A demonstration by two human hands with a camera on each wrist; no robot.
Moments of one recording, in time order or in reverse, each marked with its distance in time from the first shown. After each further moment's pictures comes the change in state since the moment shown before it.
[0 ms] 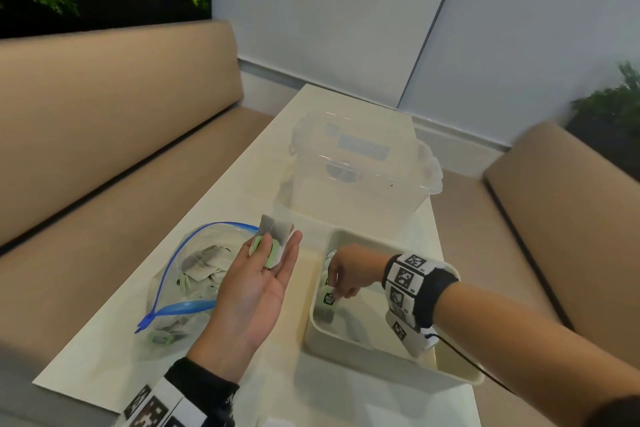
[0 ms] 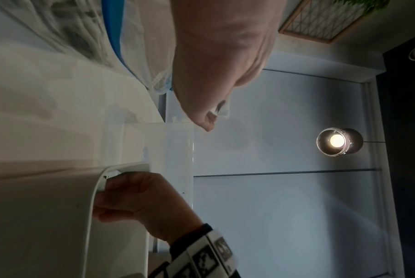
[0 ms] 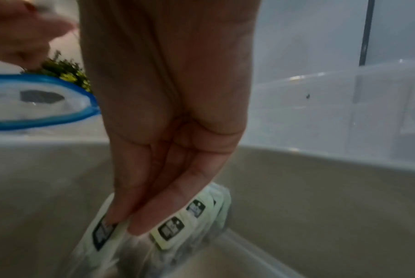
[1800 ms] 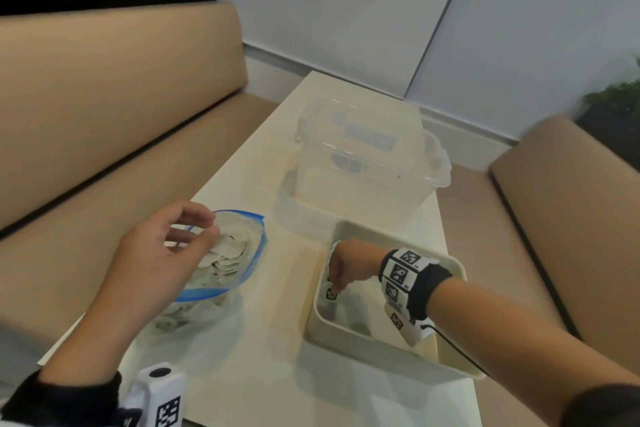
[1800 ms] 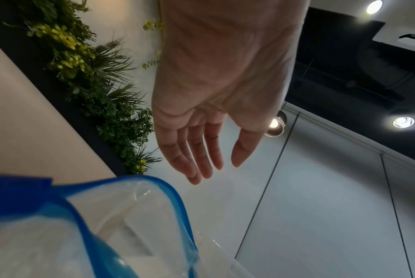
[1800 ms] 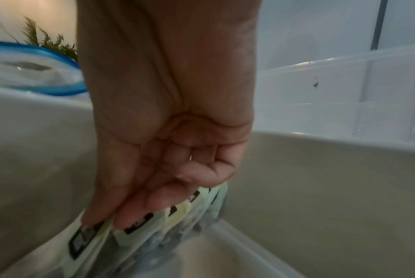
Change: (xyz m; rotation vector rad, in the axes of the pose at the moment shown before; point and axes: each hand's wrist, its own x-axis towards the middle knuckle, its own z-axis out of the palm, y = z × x) left_hand -0.017 0.092 -0.035 1.504 0.085 0.627; right_hand 0.012 -0.003 0.006 -0.160 -0.003 0.007
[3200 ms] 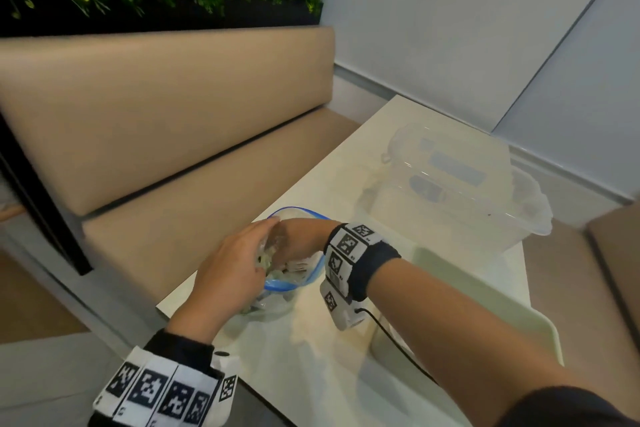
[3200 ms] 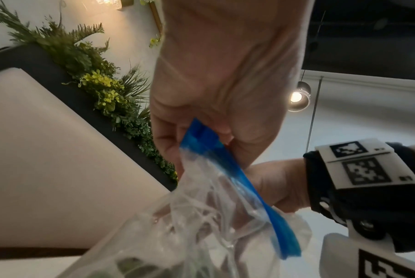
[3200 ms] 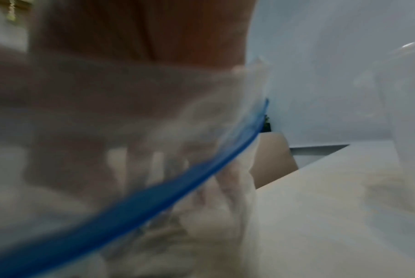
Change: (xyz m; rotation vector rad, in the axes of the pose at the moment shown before) left_hand -0.014 -0.047 -0.024 0.468 -0.086 -0.118; right_hand 0.041 -0.206 -0.043 -0.077 -0.044 -0.432
